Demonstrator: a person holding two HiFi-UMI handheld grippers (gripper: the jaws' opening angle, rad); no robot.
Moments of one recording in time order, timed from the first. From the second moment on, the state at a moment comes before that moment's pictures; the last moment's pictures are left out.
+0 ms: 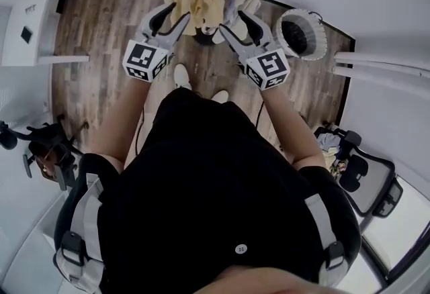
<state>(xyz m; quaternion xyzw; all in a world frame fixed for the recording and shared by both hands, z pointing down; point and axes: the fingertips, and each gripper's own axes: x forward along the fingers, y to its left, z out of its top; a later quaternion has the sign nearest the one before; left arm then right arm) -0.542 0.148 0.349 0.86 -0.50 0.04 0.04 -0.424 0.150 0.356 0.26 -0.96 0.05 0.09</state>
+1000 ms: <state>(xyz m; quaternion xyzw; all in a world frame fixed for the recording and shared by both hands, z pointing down) -0.415 0.238 0.254 0.88 -0.47 0.00 -0.02 -0.365 0.228 0.250 0.23 -0.97 0.00 0.00</state>
